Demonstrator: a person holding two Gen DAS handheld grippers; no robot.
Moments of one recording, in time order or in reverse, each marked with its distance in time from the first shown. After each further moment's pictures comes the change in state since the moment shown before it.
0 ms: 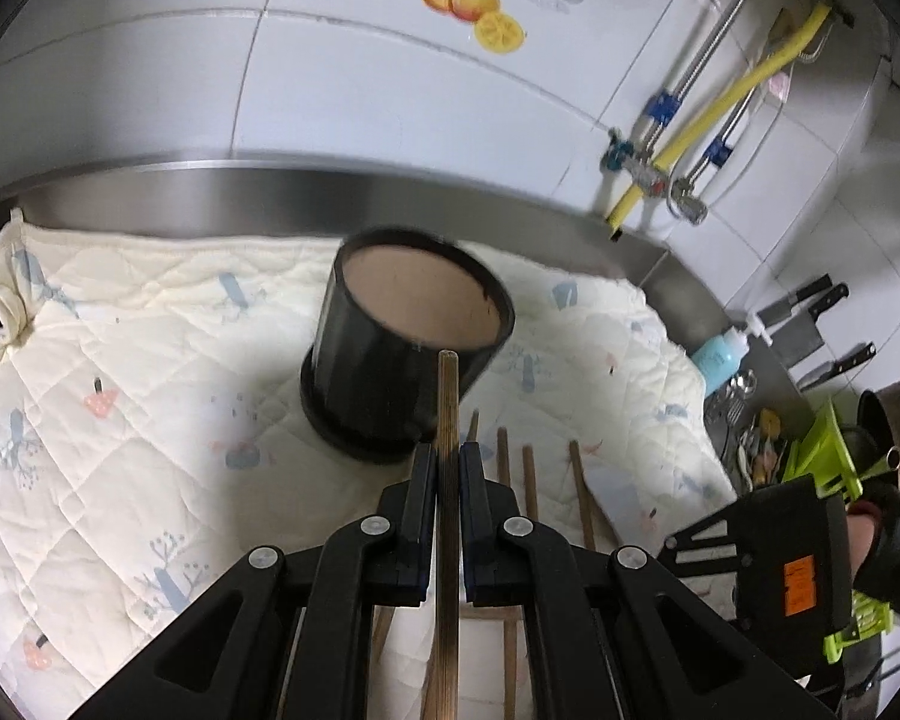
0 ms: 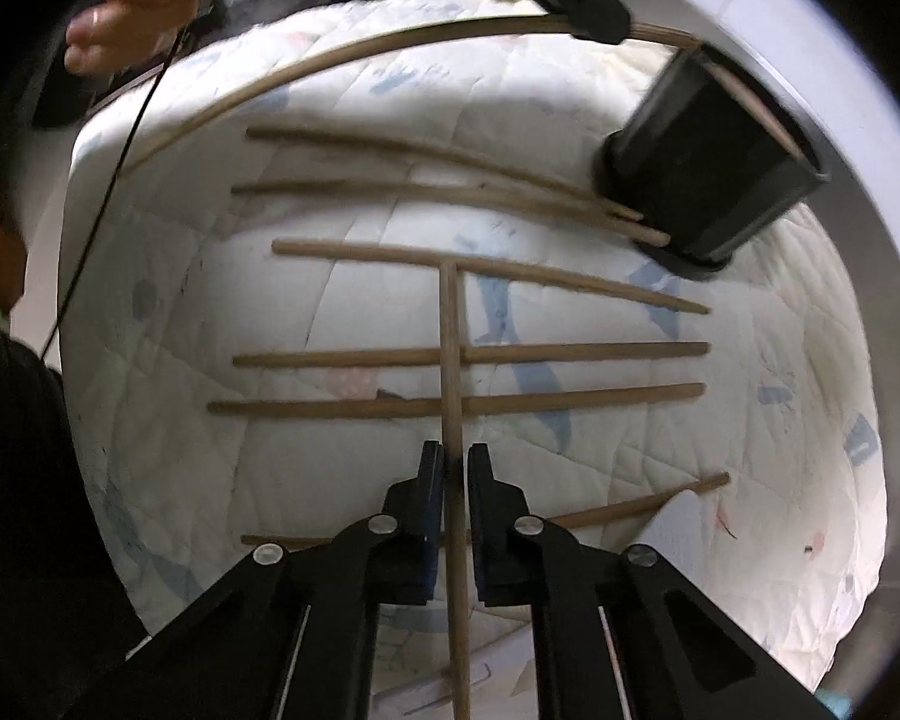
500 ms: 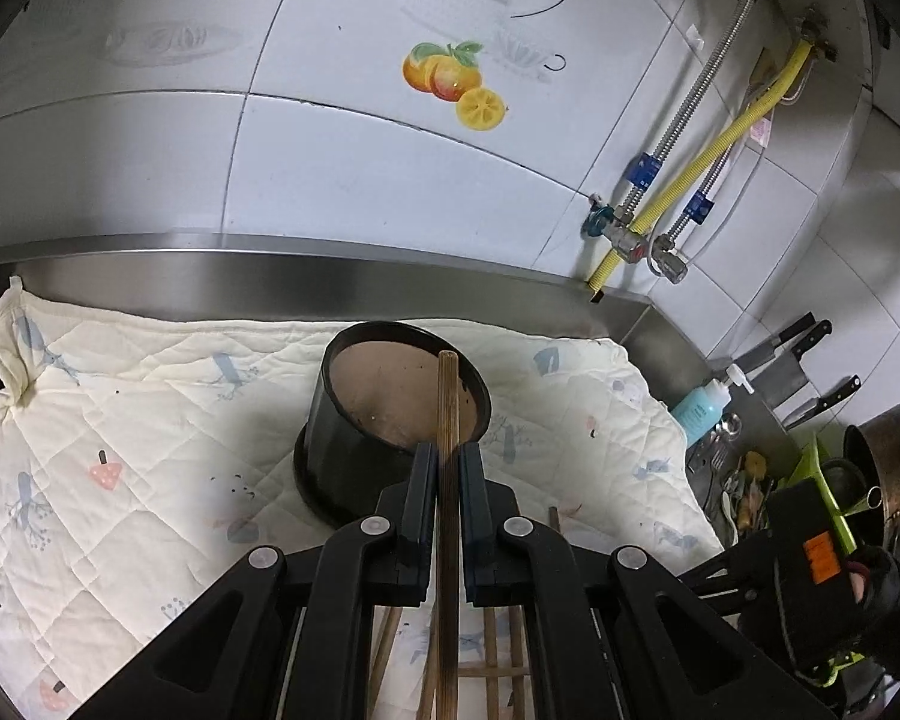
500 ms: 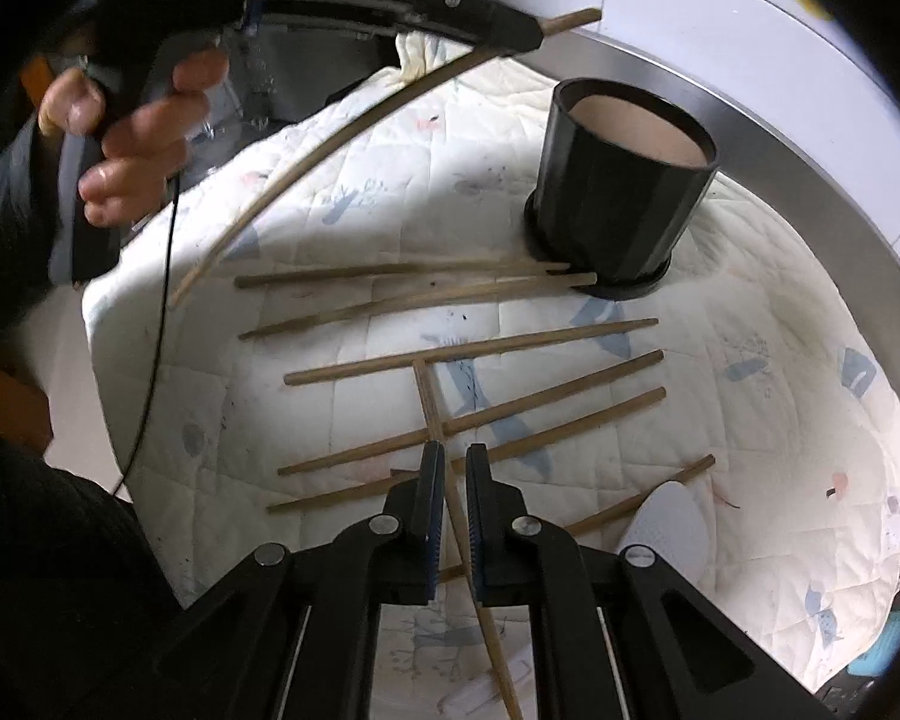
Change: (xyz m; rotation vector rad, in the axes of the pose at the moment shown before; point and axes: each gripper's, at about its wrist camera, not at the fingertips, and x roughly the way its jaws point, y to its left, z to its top) left arm -0.022 -0.004 0.033 0.006 -0.098 -0.026; right arm -0.028 -0.020 0.011 0.208 -0.104 0.079
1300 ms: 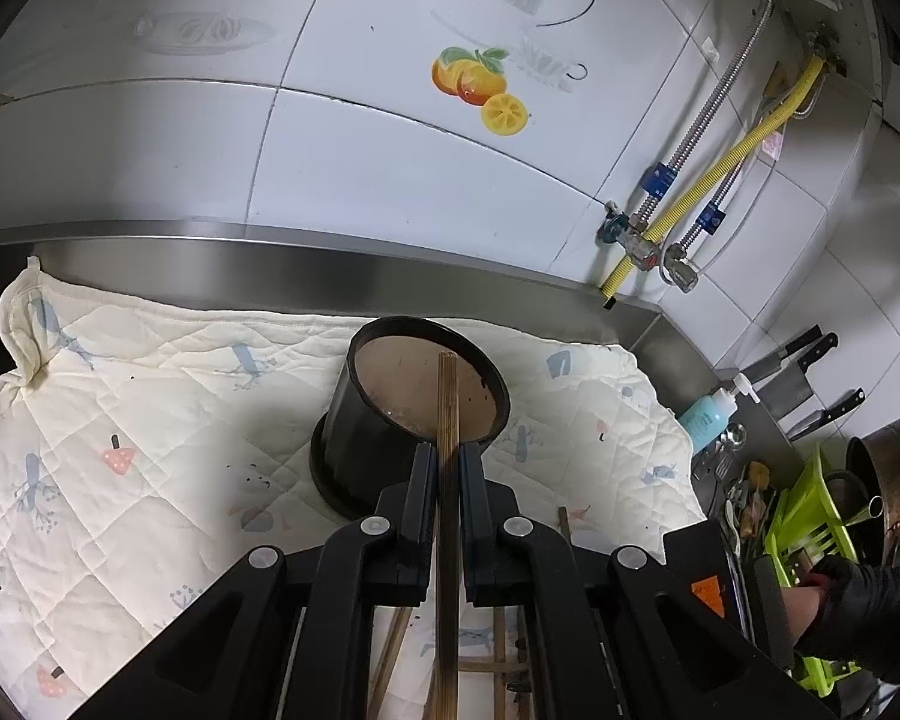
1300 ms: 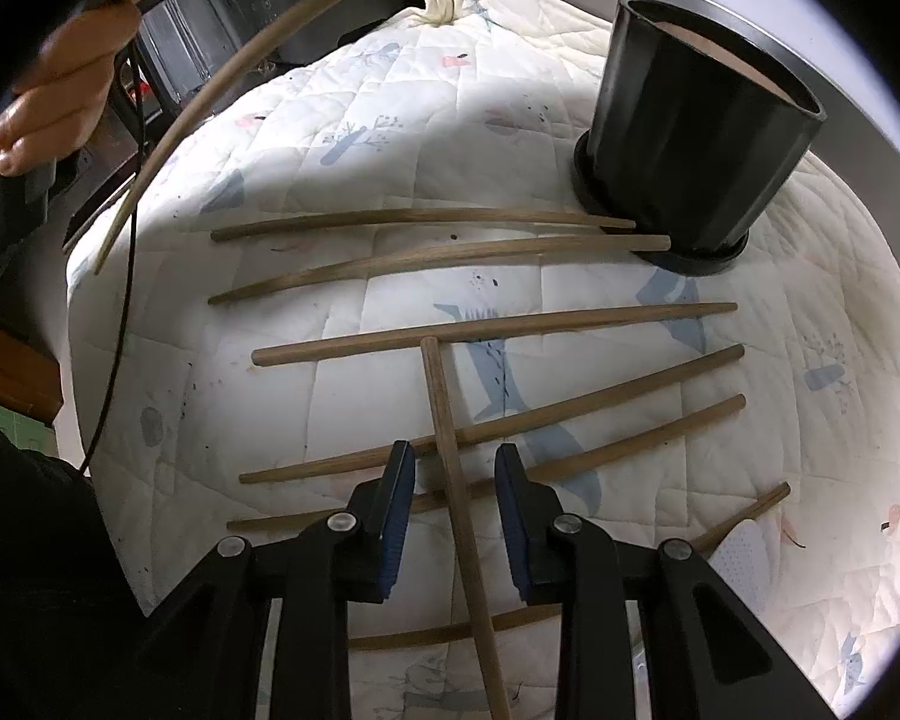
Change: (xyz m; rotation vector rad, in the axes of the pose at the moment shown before) left arm -0.003 0.010 -0.008 -0.031 -0.012 0.011; right arm 0.054 0.000 0.002 -0.042 0.058 0.037
